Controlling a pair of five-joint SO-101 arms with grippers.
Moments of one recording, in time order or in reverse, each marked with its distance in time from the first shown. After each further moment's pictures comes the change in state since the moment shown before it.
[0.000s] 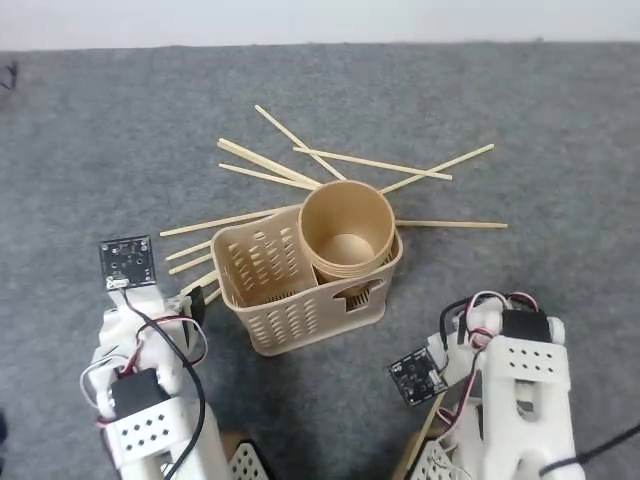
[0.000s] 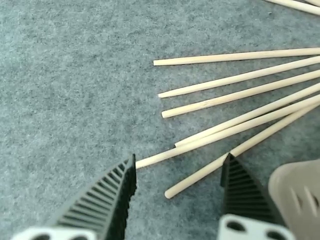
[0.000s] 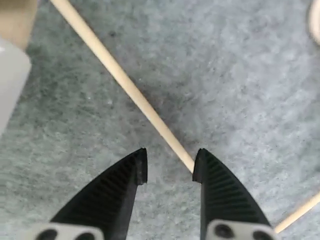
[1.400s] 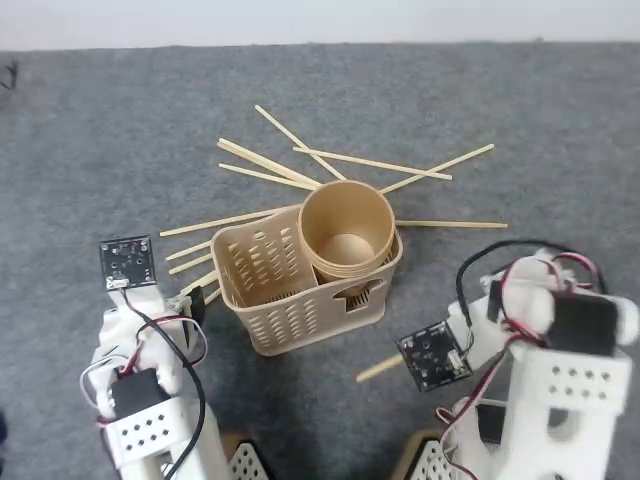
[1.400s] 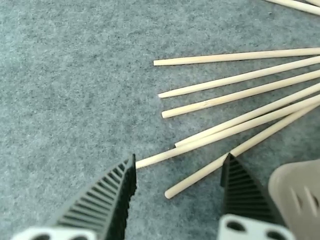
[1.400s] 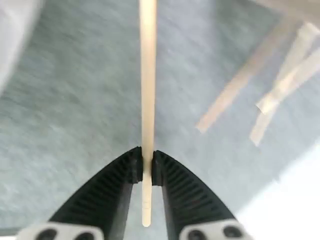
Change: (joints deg) left arm 0.0 0.0 0.0 0.0 0.0; right arm -0.7 -0.4 -49.8 35.0 -3.1
